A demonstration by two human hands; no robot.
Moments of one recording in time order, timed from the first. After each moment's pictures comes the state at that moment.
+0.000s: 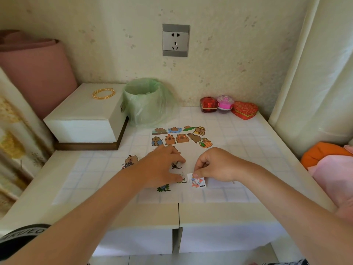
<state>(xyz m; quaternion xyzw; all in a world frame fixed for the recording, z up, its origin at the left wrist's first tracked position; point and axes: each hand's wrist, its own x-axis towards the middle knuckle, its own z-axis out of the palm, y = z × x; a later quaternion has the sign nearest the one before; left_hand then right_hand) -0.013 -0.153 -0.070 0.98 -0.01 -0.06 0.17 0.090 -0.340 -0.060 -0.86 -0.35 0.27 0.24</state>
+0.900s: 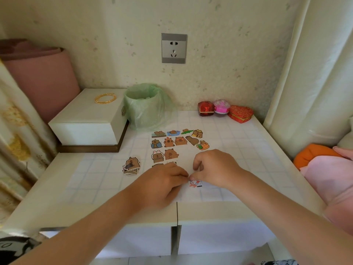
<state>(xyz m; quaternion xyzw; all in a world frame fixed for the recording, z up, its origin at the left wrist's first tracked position) -0.046 -0.163 -0.102 0.96 -0.22 0.12 0.11 0.072 -0.341 -0.057 -0.91 -0.38 0.08 0.10</state>
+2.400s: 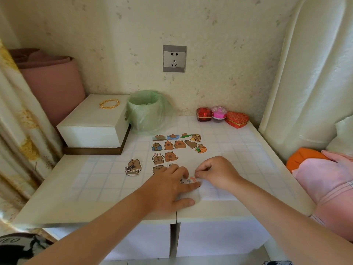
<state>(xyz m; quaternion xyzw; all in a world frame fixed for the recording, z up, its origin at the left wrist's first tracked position) -0.054 -0.182 -0.102 0.98 -0.18 0.10 0.02 0.080 -0.360 -0.088 -0.90 -0.27 0.14 0.33</state>
